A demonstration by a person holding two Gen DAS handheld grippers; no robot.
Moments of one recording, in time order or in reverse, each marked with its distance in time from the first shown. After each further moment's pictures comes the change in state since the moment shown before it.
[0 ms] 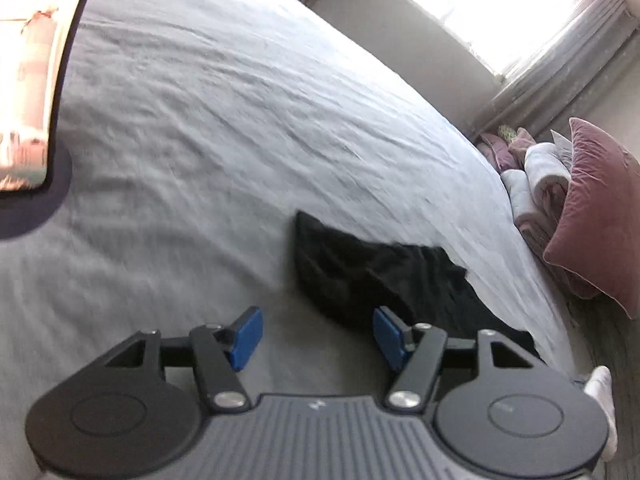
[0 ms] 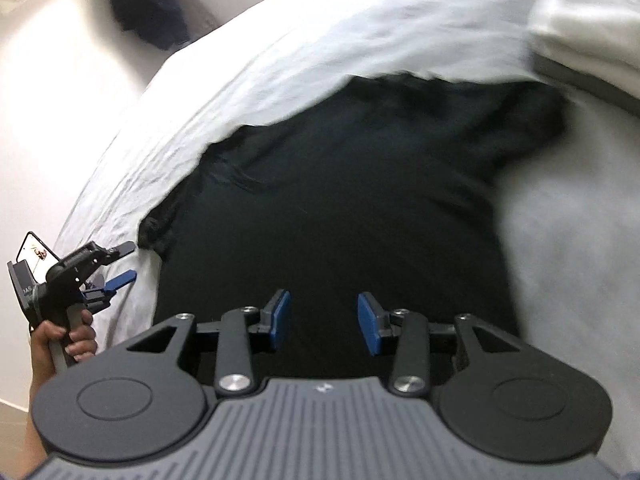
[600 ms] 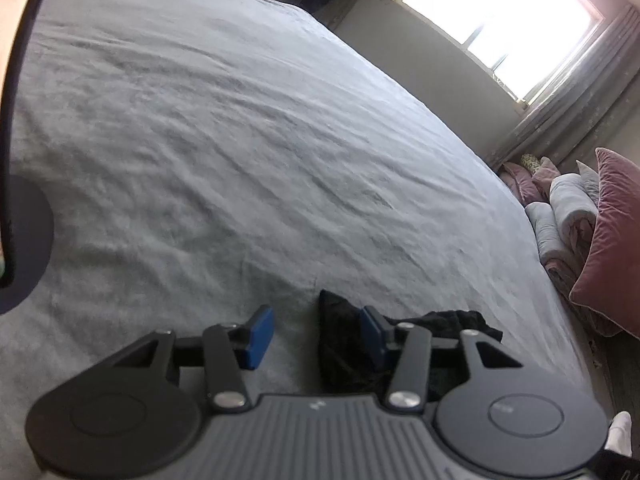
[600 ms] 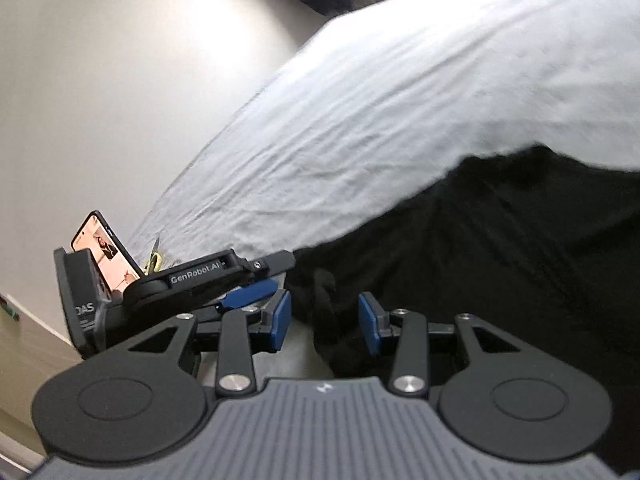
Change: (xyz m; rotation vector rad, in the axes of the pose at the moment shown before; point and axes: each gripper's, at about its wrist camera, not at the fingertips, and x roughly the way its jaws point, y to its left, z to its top) left arm 0.030 0.004 0.033 -0.039 -0.081 0.055; right arm 0.163 0.139 0.044 -0.270 0.021 0.378
